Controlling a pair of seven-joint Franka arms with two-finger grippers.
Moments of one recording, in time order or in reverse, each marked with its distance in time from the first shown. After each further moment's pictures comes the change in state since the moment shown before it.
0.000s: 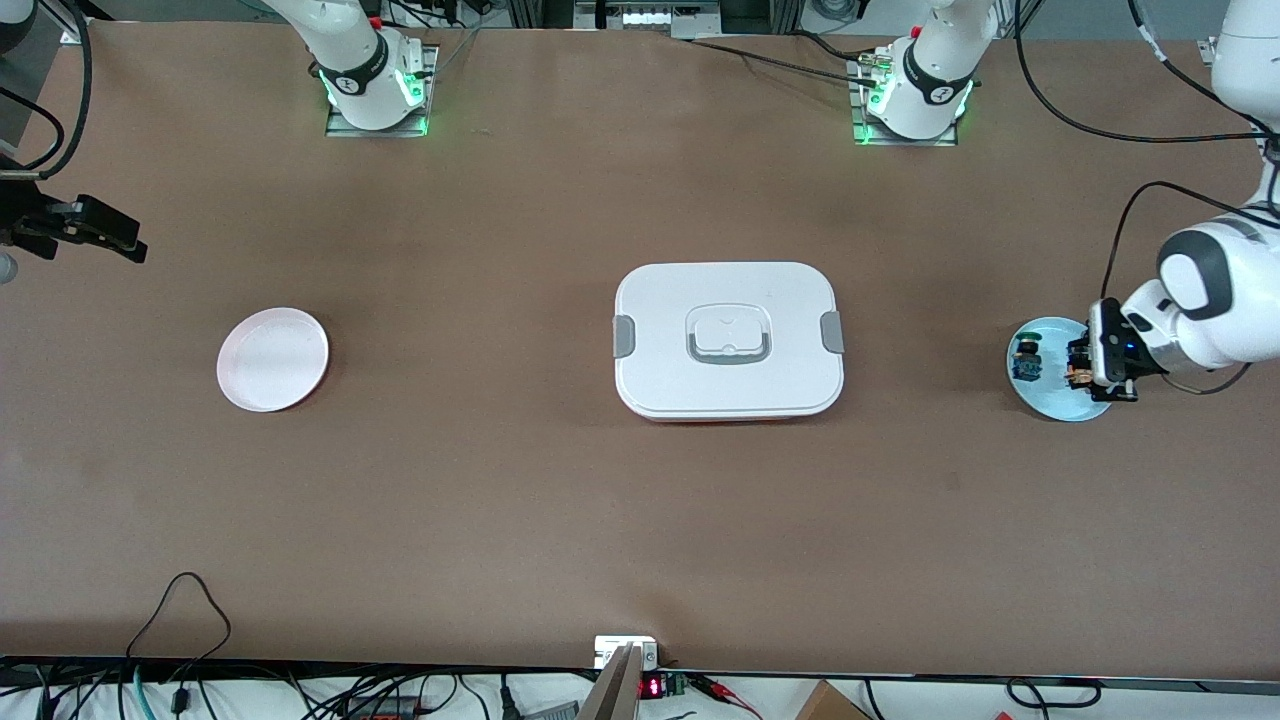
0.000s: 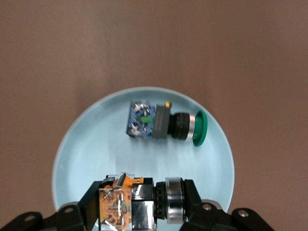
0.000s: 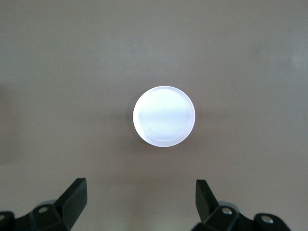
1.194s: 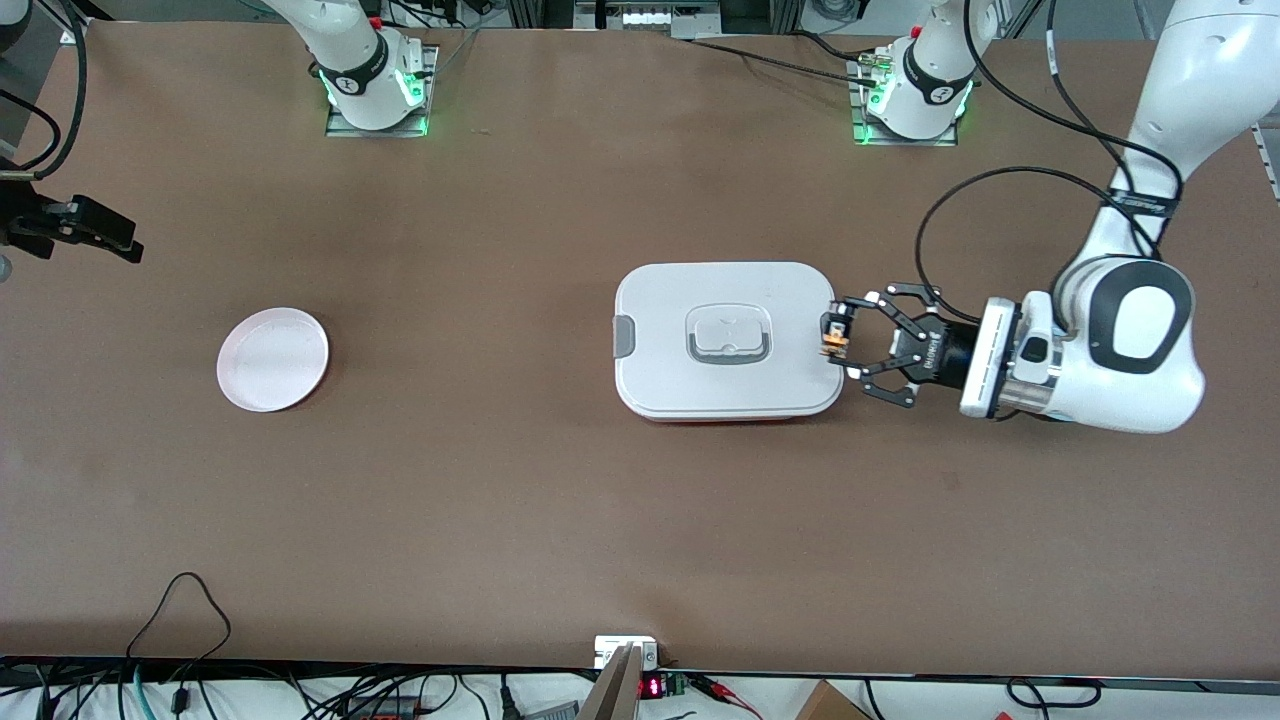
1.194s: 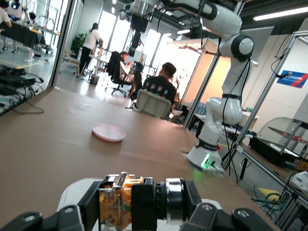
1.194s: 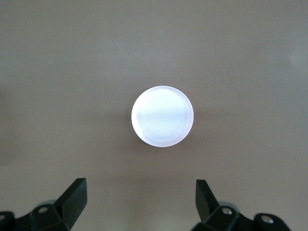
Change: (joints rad) left arm -0.064 0.101 -0.449 0.271 -1.039 -0.555 -0.242; right arm -0.002 0.000 -0.007 0.000 0.000 0.001 0.000
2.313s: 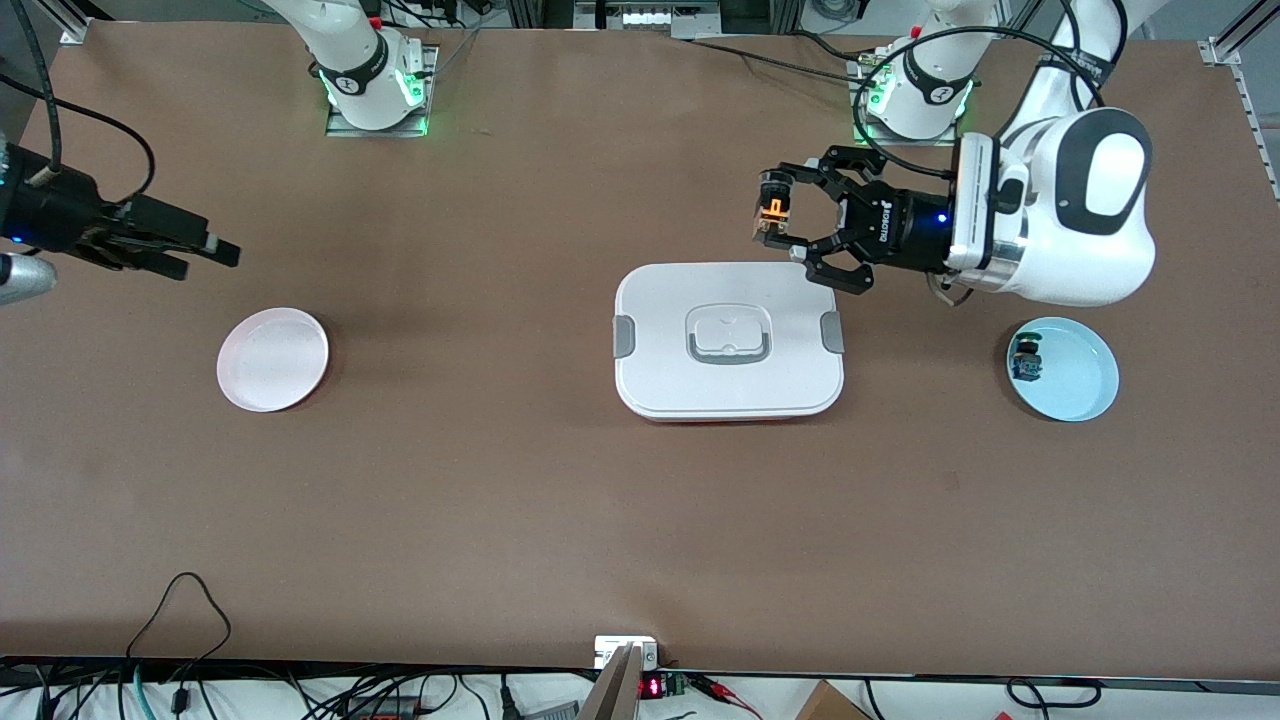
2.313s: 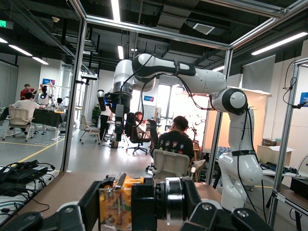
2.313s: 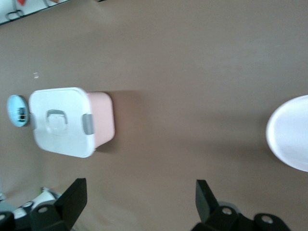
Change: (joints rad) left arm 0.144 -0.415 -0.223 -0.350 -0.469 0.085 0.220; right arm 0.012 0.054 0.013 0.005 0.583 0.013 -0.015
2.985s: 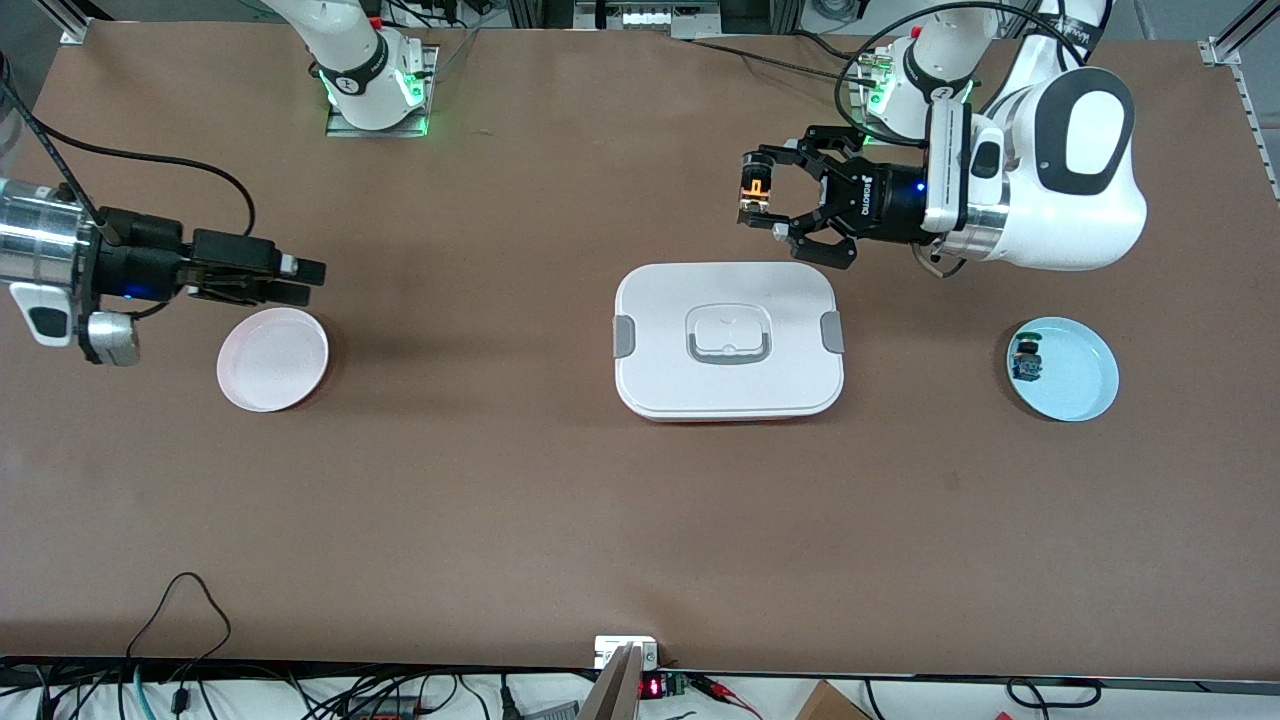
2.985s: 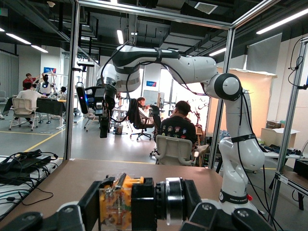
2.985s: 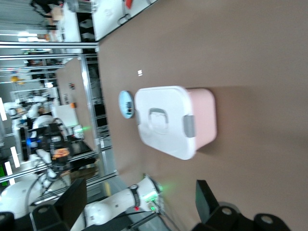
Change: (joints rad) left arm 0.003 -0.095 -0.023 -0.058 -0.001 0.032 0.007; right arm 0.040 0.120 0.000 0.000 0.506 0.003 -0.035
